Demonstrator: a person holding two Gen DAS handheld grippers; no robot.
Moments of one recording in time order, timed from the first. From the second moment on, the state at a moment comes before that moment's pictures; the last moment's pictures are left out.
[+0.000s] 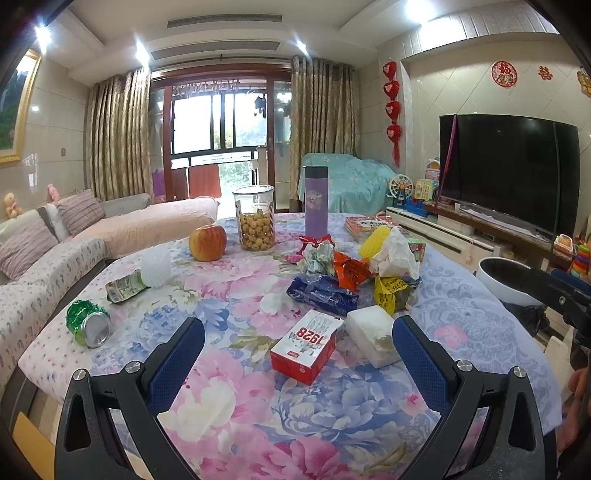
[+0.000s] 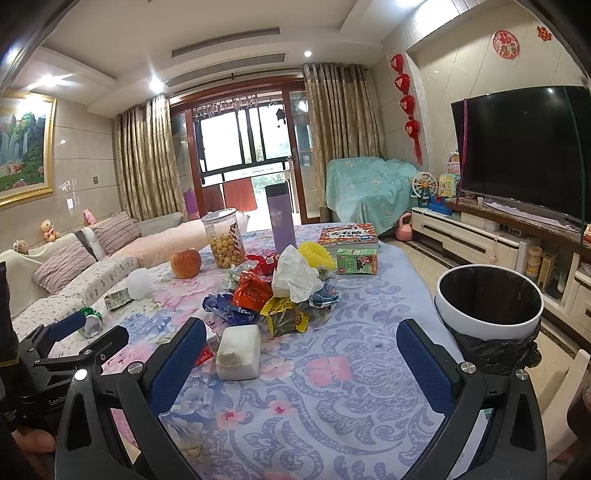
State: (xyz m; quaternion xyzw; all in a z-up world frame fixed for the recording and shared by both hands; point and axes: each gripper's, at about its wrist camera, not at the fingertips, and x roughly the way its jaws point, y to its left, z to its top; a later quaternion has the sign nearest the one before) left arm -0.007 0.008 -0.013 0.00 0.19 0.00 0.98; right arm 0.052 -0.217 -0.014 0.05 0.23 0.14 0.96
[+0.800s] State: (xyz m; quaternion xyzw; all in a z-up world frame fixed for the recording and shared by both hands) left arm 0.044 0.045 -0.036 0.02 0.29 -0.04 0.96; right arm 0.080 -0.183 -0.049 0.05 0.32 0.21 0.92
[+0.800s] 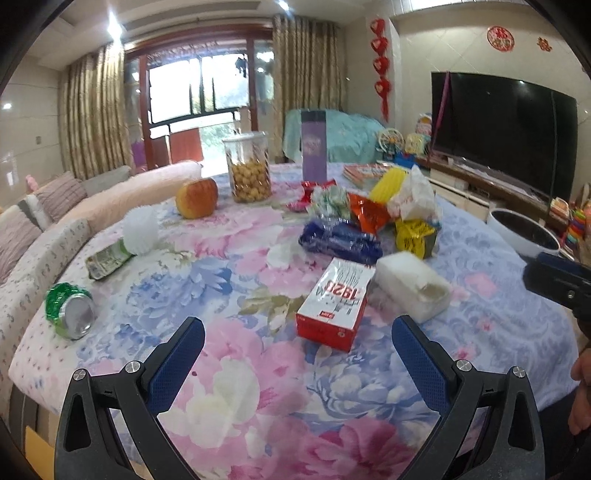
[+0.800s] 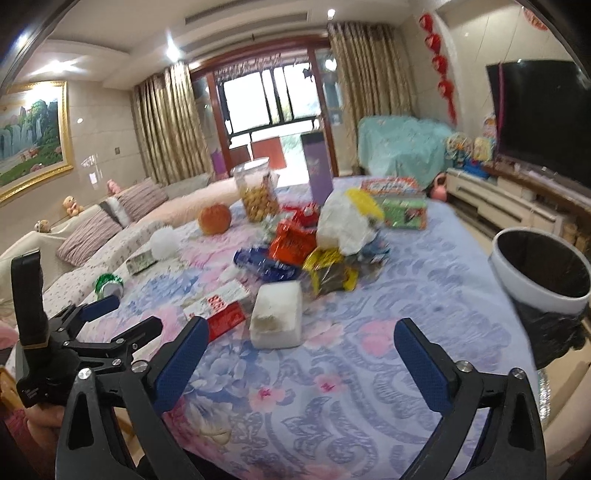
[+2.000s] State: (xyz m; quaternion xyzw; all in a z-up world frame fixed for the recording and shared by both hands) left arm 0.139 0.036 -0.075 0.05 0.37 -0.15 0.92; right arm 0.142 -0.167 -0.109 0.09 0.44 0.27 0.85
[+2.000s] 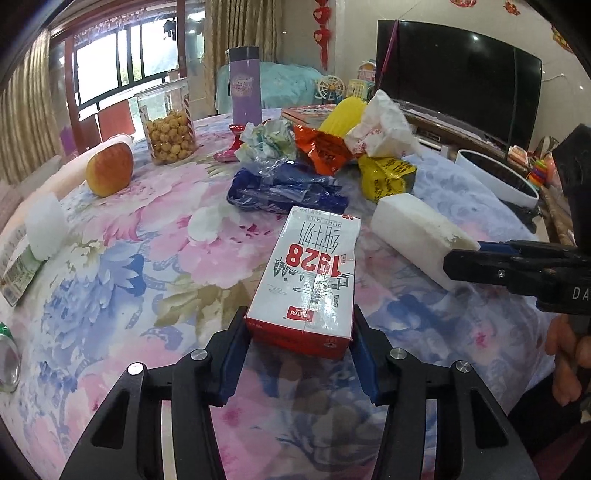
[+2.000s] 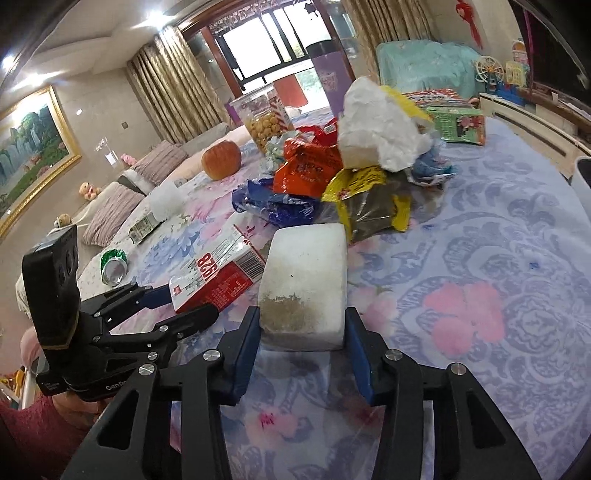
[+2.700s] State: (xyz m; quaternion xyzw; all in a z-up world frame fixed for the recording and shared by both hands) left arm 0.144 -0.036 -0.057 0.05 0.36 -0.21 0.91; right arm 0.124 -0.255 -0.088 0.14 0.41 0.19 0.88
